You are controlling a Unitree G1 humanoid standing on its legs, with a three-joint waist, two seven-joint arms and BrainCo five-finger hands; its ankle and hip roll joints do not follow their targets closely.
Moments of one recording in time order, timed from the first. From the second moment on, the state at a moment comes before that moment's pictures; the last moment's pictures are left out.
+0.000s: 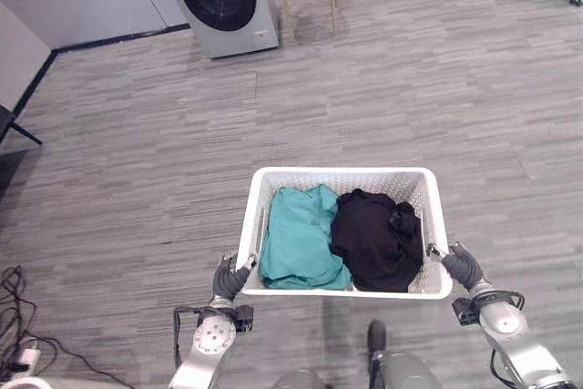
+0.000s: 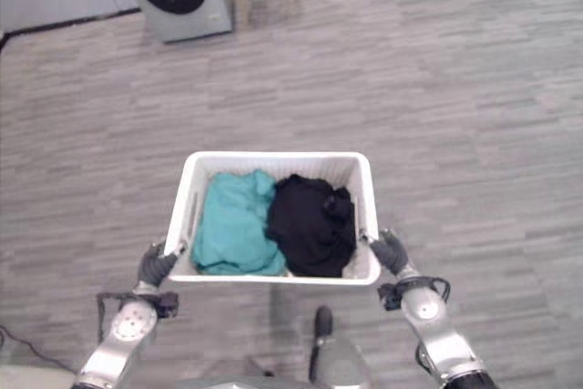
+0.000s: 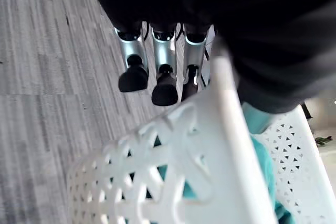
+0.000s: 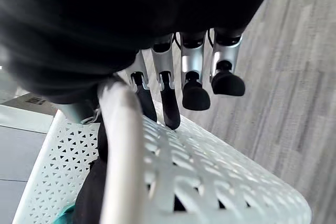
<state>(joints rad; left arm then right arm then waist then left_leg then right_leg) 0.16 0.34 -0.20 0.19 -0.15 -0.07 0.18 0.12 -0.51 0.16 0.09 0.05 -0.01 -0.09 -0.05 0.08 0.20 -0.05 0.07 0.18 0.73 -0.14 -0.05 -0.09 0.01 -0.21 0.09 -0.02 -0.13</state>
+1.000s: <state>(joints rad) 0.13 0.35 -0.21 0.26 -0.15 -0.06 0.17 0.18 -0.42 0.17 0.13 0.04 0.01 -0.12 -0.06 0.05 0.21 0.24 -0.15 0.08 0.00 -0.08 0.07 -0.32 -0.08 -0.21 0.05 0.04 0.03</state>
